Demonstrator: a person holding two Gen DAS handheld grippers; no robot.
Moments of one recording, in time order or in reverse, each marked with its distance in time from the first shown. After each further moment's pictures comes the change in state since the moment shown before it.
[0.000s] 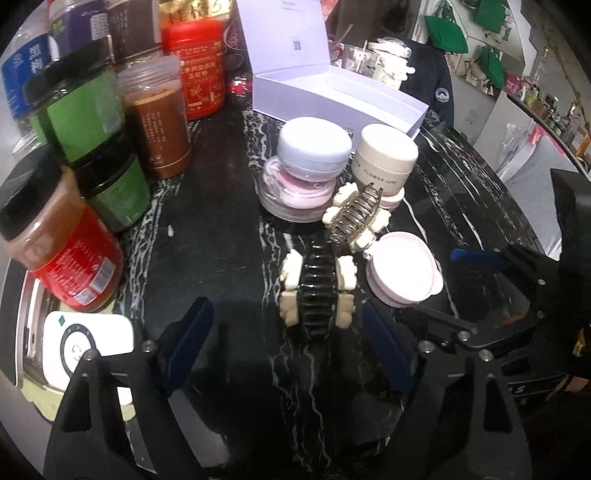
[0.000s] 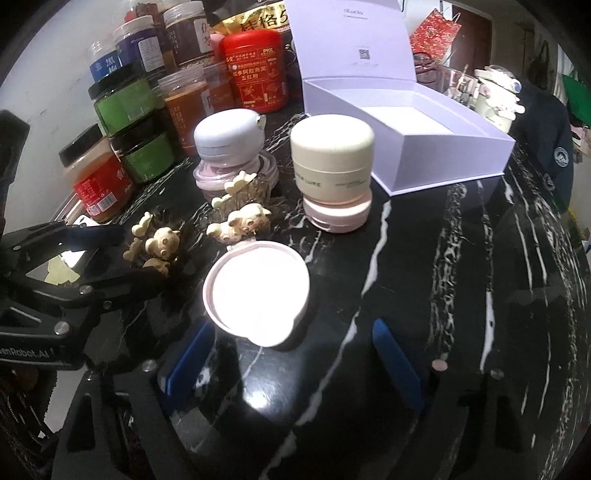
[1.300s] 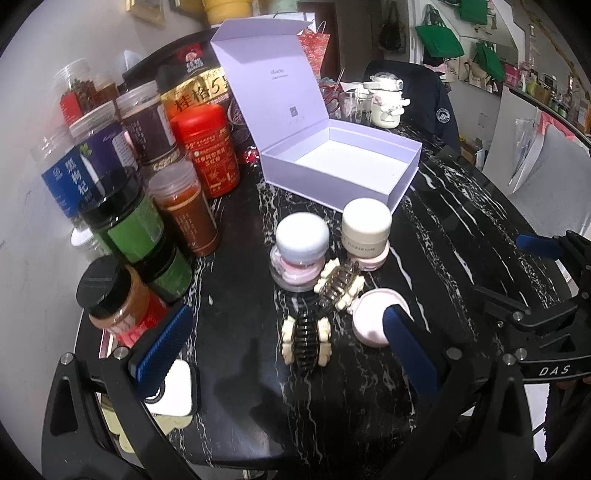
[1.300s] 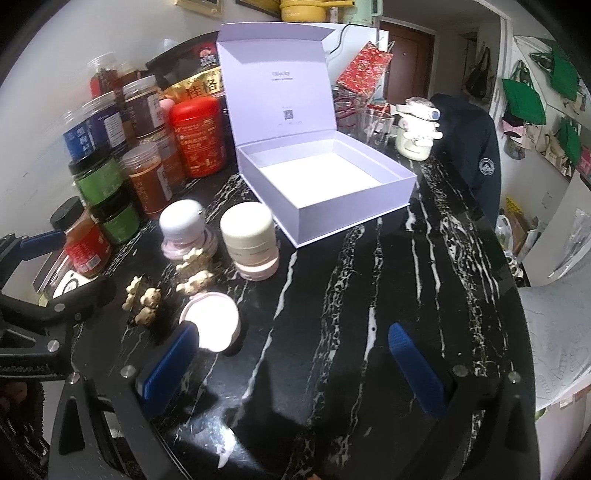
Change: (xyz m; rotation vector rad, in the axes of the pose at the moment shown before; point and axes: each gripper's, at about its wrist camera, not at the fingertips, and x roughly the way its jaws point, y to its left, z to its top) left arm -0.069 -0.038 0.027 0.094 -0.149 0.178; right arm -0.095 -0.019 0.010 0.111 -0.105 -0.196
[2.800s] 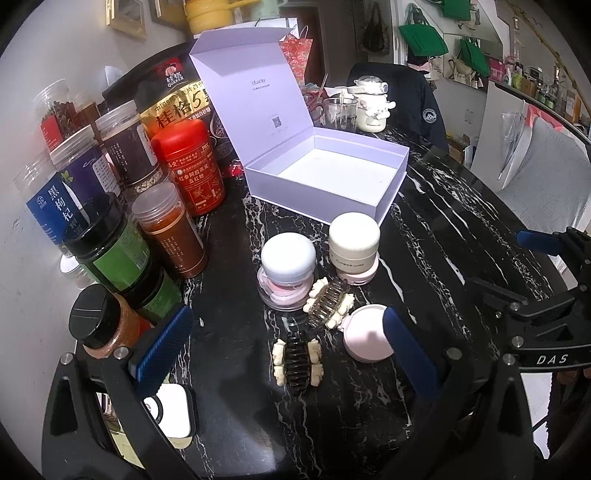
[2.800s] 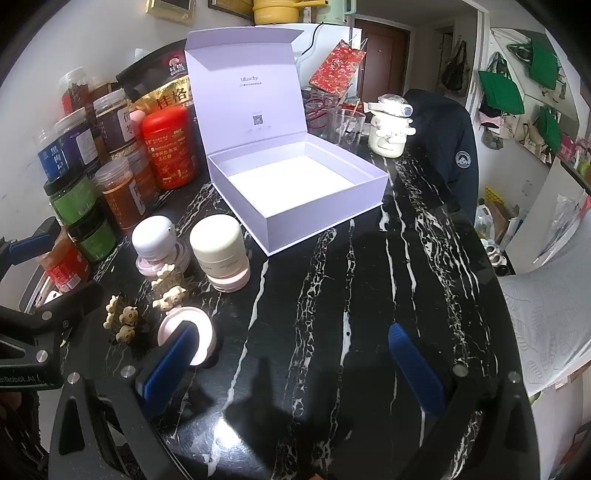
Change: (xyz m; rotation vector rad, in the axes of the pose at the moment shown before) left arm 0.004 -0.010 0.017 0.055 -0.026 -0.029; right arm -0.001 -0.016 0.012 0.065 -0.004 -0.088
